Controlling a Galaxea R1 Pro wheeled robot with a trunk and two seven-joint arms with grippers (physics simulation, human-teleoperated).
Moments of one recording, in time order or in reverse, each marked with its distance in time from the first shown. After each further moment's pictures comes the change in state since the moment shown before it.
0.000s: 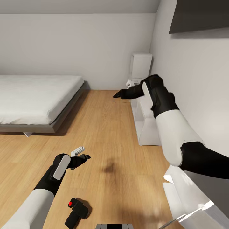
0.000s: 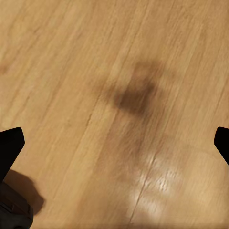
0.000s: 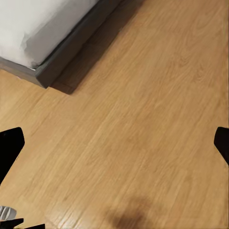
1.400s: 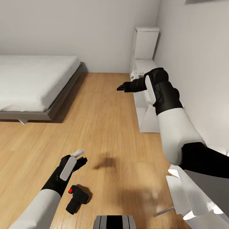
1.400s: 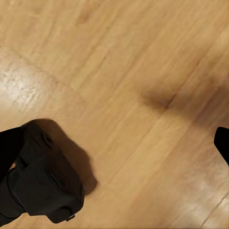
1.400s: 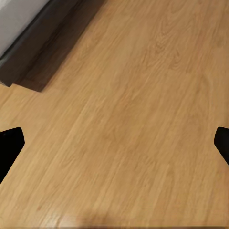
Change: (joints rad) left arm 0.000 -0.064 -0.004 0.036 0.000 -0.141 0.297; right arm -0.009 0.000 -0.007 -0.101 -0.004 -0.001 -0.111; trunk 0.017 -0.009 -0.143
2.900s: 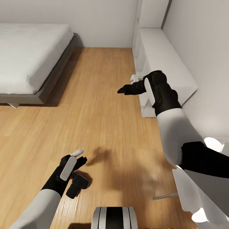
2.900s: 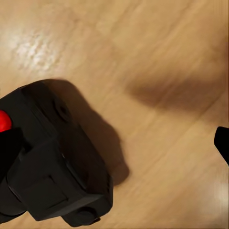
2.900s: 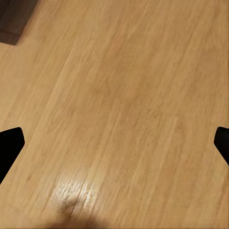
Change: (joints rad) left arm 0.000 -0.001 0.000 -0.004 -0.001 -0.013 0.004; right arm 0.000 0.000 -0.009 0.047 -0.001 0.000 -0.019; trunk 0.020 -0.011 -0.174
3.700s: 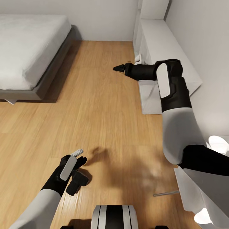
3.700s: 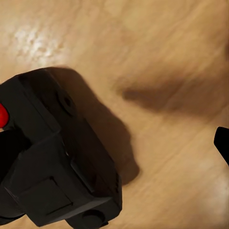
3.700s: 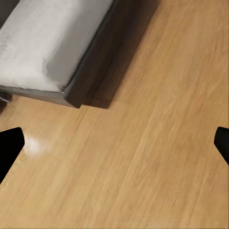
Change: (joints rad) left arm 0.000 0.001 0.000 -0.002 0.000 -0.001 -0.001; right arm 0.000 -0.001 -0.095 -0.201 -0.347 -0.002 0.042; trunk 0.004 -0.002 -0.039
